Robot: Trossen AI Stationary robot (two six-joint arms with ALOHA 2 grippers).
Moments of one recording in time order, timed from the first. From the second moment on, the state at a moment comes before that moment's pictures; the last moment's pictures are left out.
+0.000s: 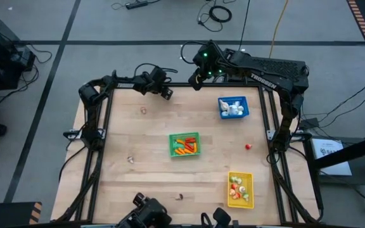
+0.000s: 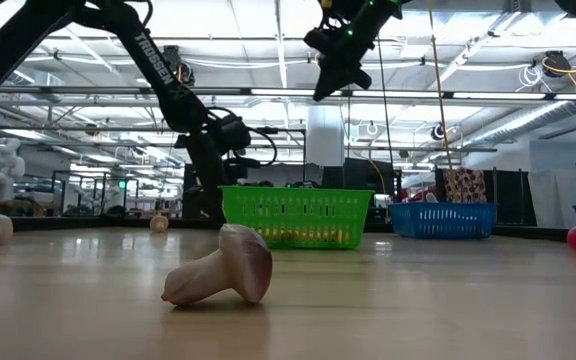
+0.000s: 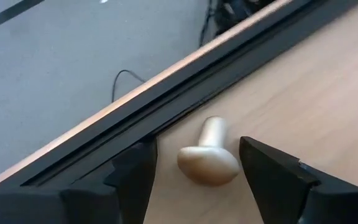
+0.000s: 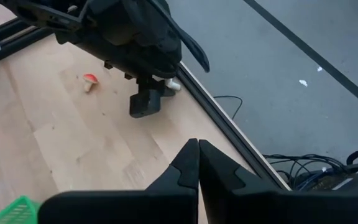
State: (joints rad) left arm 0.77 1.99 1.17 -0.15 -0.11 -0.16; right arm -0.54 1.83 1.92 -0.89 0.02 0.10
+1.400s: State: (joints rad) left arm 0.18 0.65 0.02 0.55 0.27 -0.54; right arm 0.13 1.88 1.47 -0.11 0.21 -0.10
